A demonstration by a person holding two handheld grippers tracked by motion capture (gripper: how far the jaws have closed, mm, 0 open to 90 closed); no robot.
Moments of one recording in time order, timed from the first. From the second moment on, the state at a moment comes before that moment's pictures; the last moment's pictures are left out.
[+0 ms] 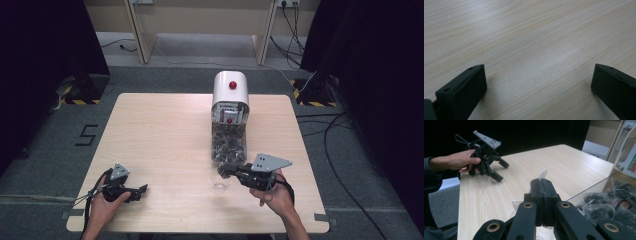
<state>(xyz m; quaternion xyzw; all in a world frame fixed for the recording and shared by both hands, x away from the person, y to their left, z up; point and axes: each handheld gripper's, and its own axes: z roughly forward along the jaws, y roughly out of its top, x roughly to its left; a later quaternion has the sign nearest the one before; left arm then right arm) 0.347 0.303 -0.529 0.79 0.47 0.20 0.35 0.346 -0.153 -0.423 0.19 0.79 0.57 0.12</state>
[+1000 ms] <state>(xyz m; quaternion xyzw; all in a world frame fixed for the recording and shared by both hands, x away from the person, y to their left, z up) 0.347 0.303 -0.529 0.79 0.47 0.20 0.35 0.347 -0.136 -0.445 0.18 0.83 0.52 0.12</state>
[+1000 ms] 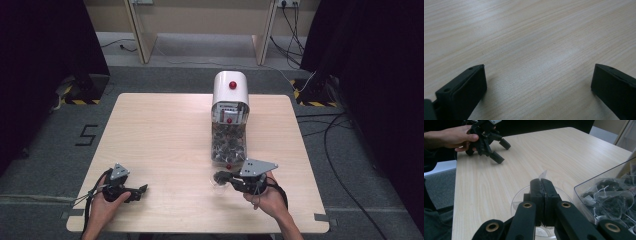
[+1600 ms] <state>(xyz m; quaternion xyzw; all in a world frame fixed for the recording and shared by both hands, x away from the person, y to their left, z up) 0.347 0.303 -0.529 0.79 0.47 0.20 0.35 0.348 -0.140 -0.439 0.18 0.82 0.53 0.12</state>
